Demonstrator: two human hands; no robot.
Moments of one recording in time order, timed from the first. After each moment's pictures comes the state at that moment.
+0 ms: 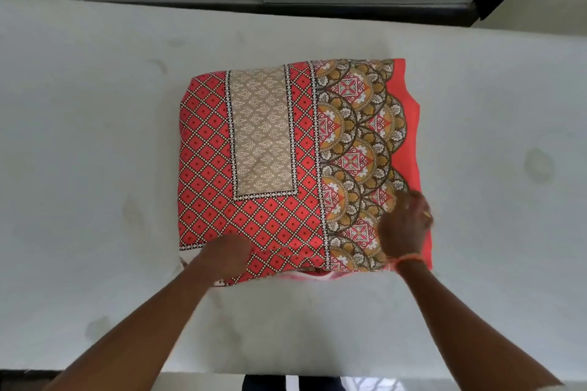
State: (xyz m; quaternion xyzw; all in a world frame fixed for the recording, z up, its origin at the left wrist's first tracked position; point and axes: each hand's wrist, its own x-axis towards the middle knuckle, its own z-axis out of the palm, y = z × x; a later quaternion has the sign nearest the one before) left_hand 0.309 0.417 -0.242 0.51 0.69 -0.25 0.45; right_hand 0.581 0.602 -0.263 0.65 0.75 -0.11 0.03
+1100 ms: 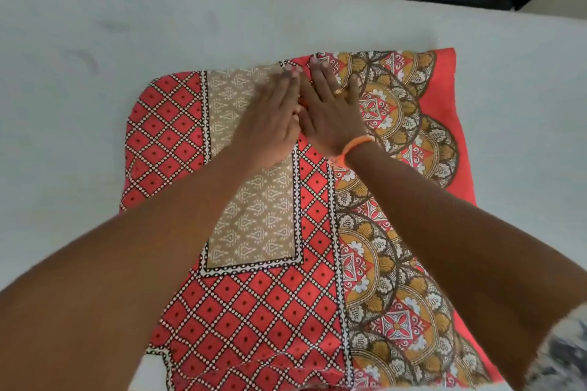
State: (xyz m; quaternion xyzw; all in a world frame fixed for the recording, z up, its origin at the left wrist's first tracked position) left_hand 0.202 0.698 -0.366 0.62 0.77 0.06 0.12; right_hand 0.333 0.798 -0.359 0.33 0.94 -0.07 0.02
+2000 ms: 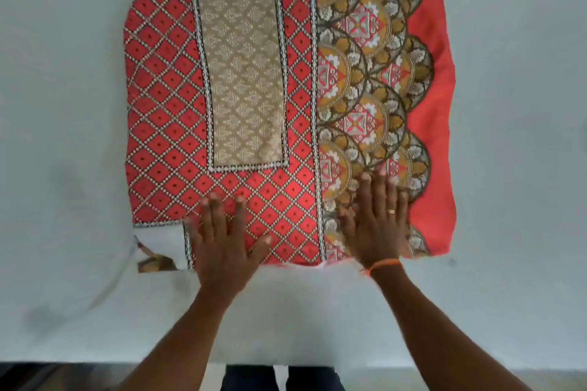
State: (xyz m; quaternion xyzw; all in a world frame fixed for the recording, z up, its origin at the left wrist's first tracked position) left_hand 0.387 0.371 -0.361 0.47 0.87 -0.03 0.15; right_hand 0.597 0.558 -0.361 0.50 0.86 -0.06 0.10
